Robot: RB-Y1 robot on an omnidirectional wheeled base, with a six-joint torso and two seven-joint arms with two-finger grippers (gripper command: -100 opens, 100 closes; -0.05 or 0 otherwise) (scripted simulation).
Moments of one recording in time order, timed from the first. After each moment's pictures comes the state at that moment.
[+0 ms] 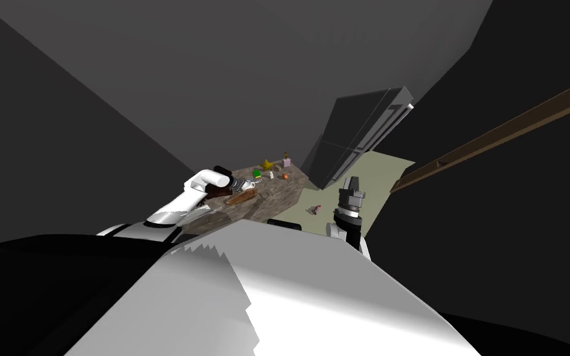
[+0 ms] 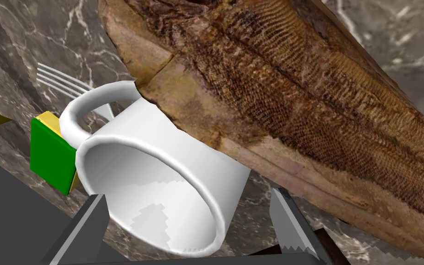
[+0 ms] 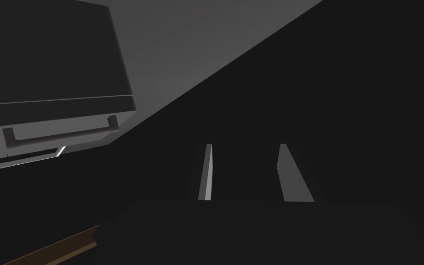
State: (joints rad) left arm 0.04 0.91 0.09 -1.87 0.80 1.32 -0.12; right arm 0.51 -0.03 -0.03 -2.21 0.10 -0.59 0.11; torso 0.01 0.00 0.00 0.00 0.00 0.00
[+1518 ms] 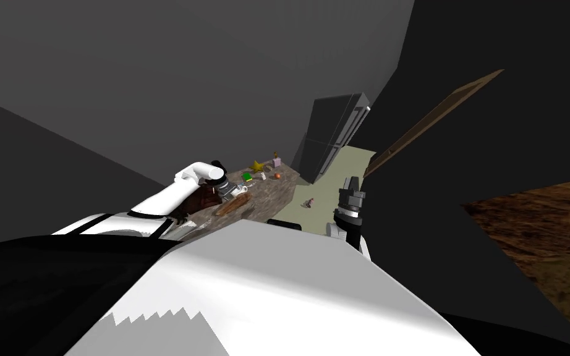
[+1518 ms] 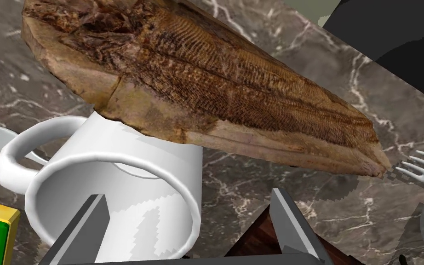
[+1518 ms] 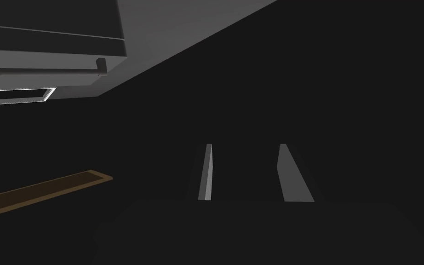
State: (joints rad) left arm -0.03 1.06 0.08 -1.77 1.00 1.73 -0.10; right arm 0.51 -0.03 -0.03 -2.21 0.10 -0.59 0.11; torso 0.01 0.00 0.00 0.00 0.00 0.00
